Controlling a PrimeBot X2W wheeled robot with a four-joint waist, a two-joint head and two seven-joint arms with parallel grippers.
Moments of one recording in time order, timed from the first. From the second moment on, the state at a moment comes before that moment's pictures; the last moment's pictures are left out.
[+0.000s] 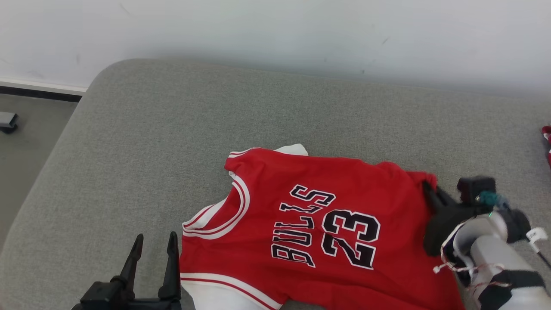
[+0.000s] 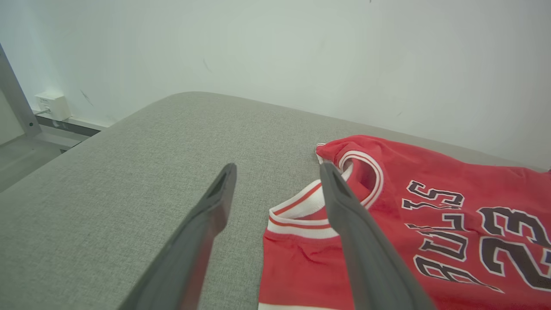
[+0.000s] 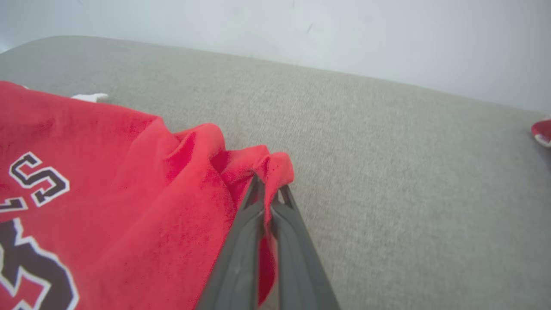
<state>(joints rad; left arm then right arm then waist) -0.05 0.05 -0.04 0.22 -0.26 -0.13 -0.26 -0.55 -0.26 0.29 0.90 0.34 0.13 -0.11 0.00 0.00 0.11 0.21</state>
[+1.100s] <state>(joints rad) -0.04 0.05 -0.05 0.23 -0.24 -0.13 -0.26 -0.85 -0.38 0.33 1.01 0.36 0.13 -0.26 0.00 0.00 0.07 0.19</state>
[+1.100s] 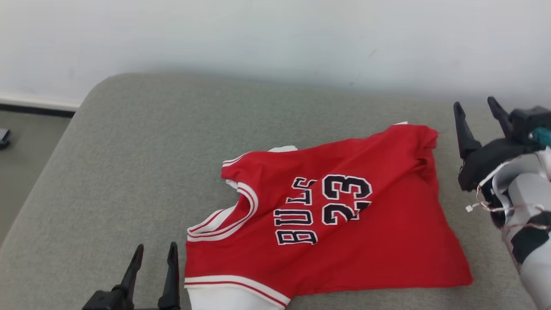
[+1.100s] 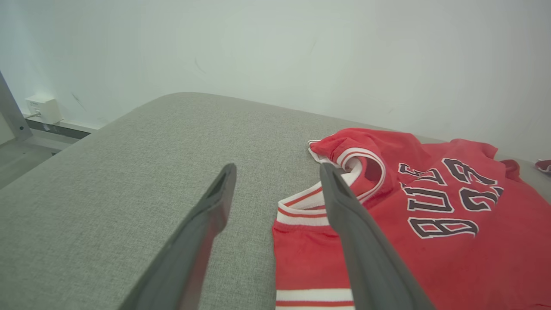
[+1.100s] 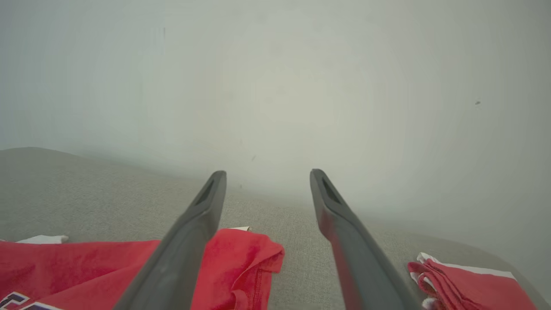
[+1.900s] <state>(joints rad) 0.04 0.06 0.05 0.20 -0.21 -0.13 -0.26 -0.07 -0.21 0.00 0.14 0.25 0.13 -0.25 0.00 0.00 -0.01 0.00</state>
